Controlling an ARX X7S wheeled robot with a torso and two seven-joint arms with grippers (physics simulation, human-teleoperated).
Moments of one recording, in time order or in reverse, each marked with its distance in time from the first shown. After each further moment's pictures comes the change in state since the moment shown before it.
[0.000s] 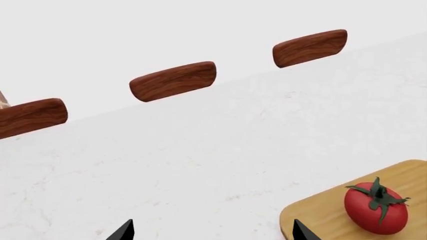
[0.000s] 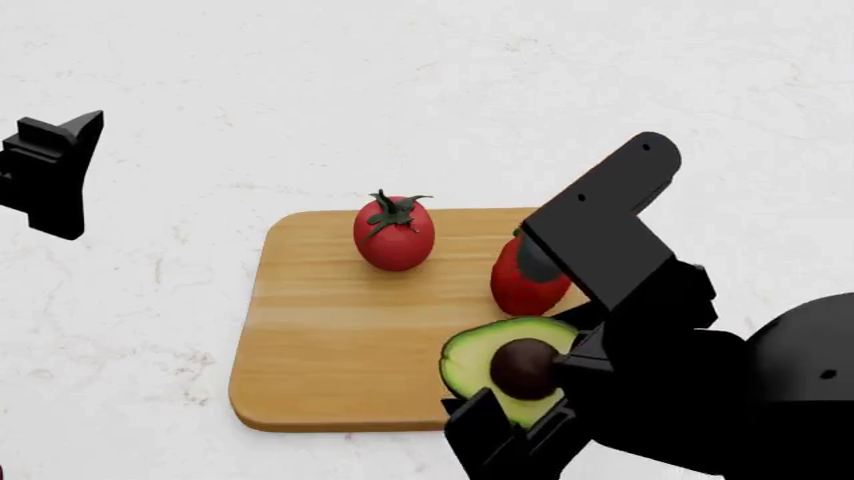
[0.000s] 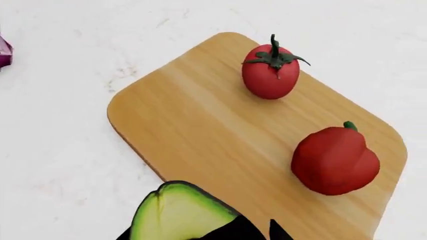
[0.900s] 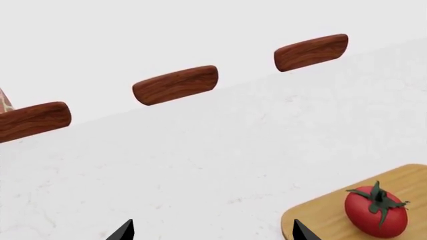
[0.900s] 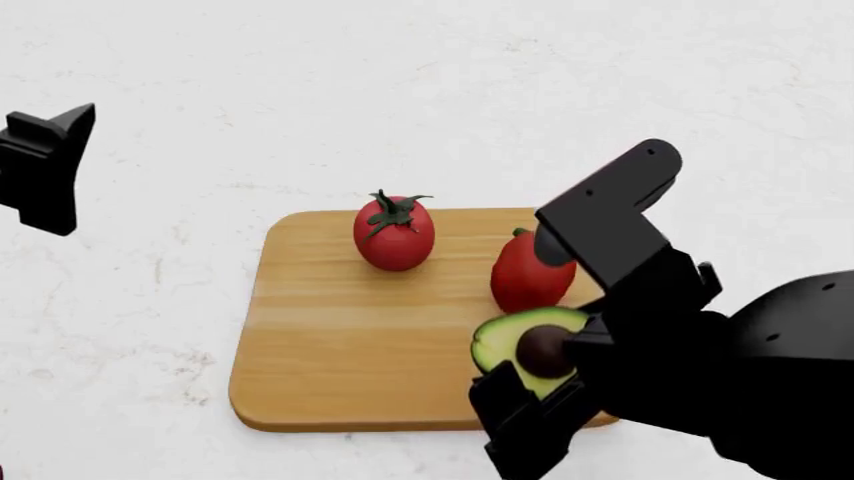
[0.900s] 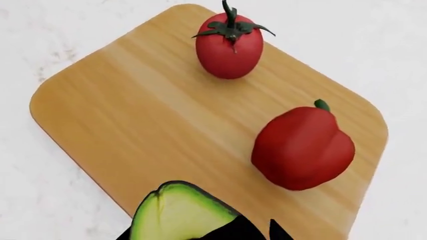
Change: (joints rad) left arm -0.002 -0.013 -0.017 0.019 -0.006 -0.006 -0.011; right arm -0.014 -0.065 -0.097 0.164 -0.220 -0.056 -0.119
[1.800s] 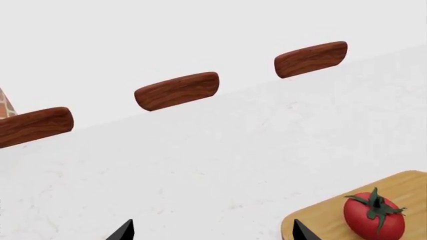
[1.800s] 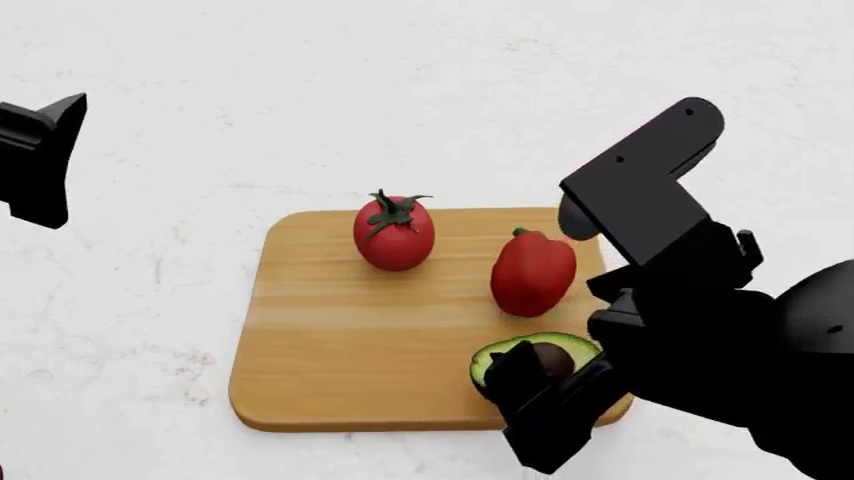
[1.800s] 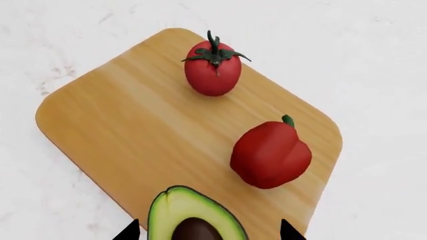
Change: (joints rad) left arm -0.004 -0.013 -0.020 0.019 -0.006 -0.001 -0.007; right arm 0.057 0.055 0.056 -0.079 0.088 0.059 0.088
